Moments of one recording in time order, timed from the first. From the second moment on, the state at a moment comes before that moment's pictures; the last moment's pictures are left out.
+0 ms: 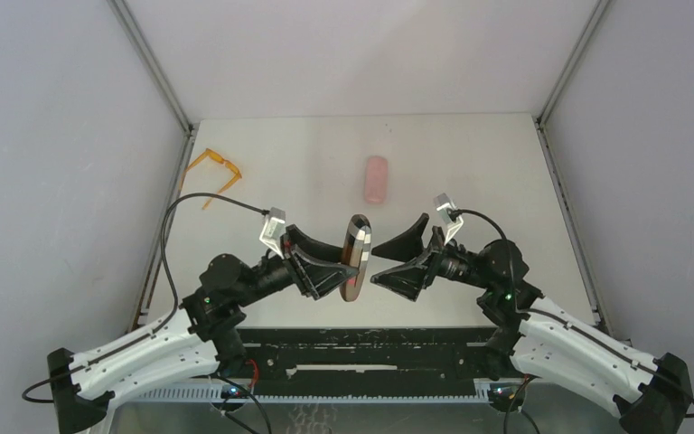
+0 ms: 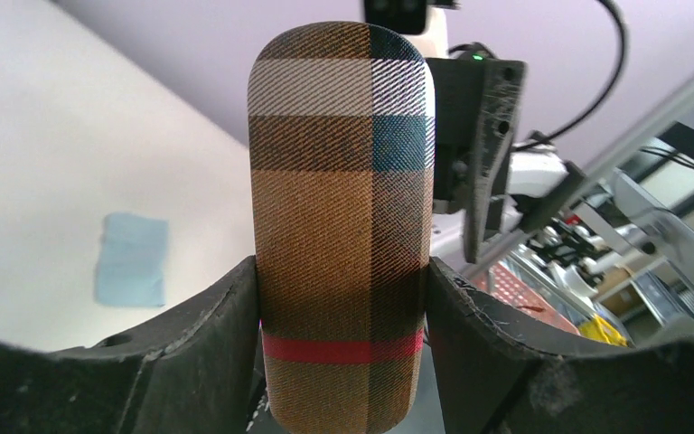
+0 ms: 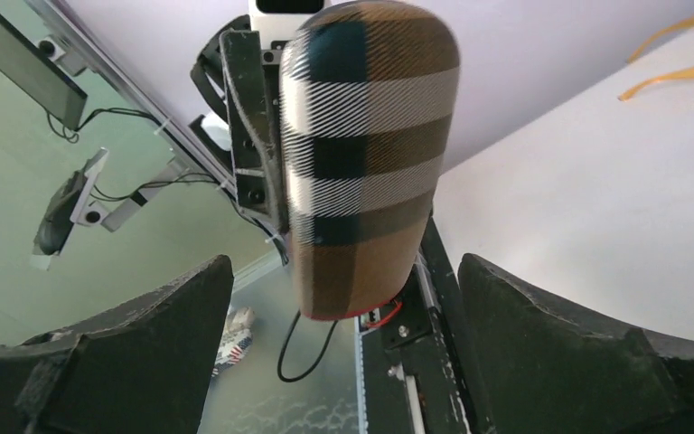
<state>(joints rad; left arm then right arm) -1.01 0.62 0.52 0.28 0.14 -0.69 0.79 0.69 0.47 0.47 -0.55 0.77</state>
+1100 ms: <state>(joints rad) -1.04 0.65 0.53 0.38 0.28 -0.69 0.91 0.74 0.52 0.54 -0.44 0.74</state>
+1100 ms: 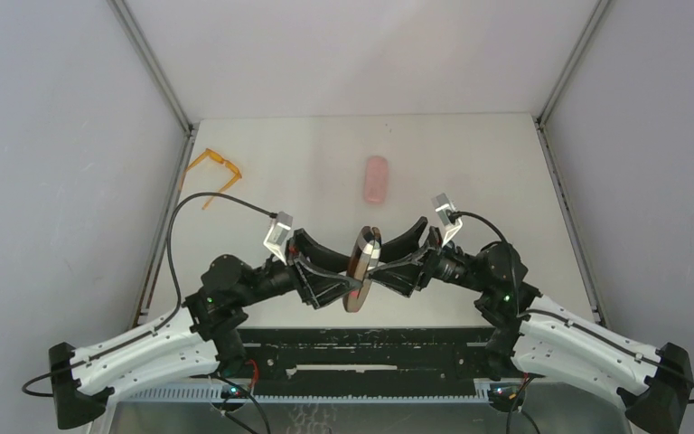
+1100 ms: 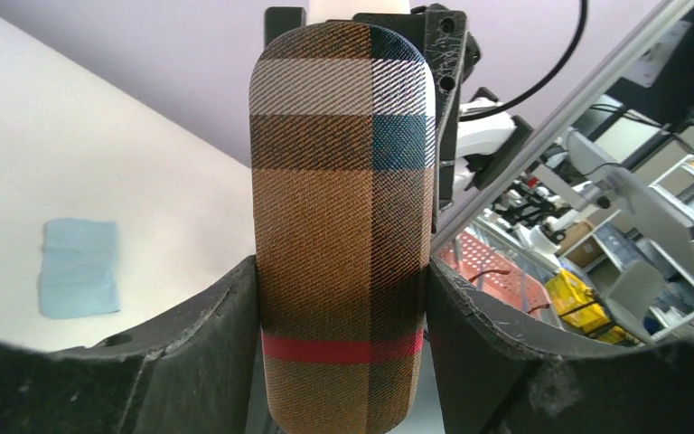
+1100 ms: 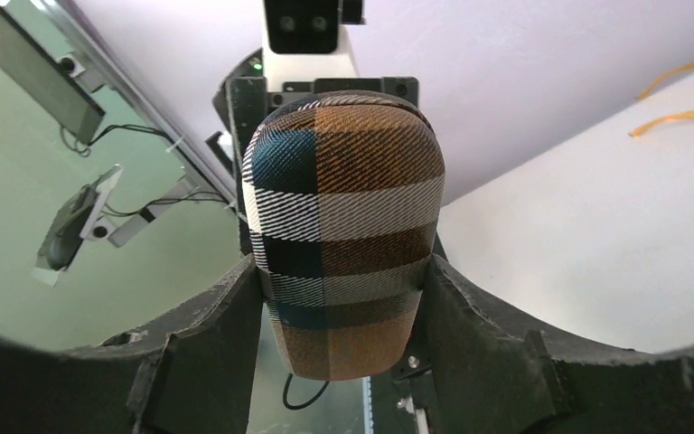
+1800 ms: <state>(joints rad) -1.06 0.81 0.75 -0.05 -0.08 -0.51 0.94 0.72 0.73 -0.11 0.04 0.55</state>
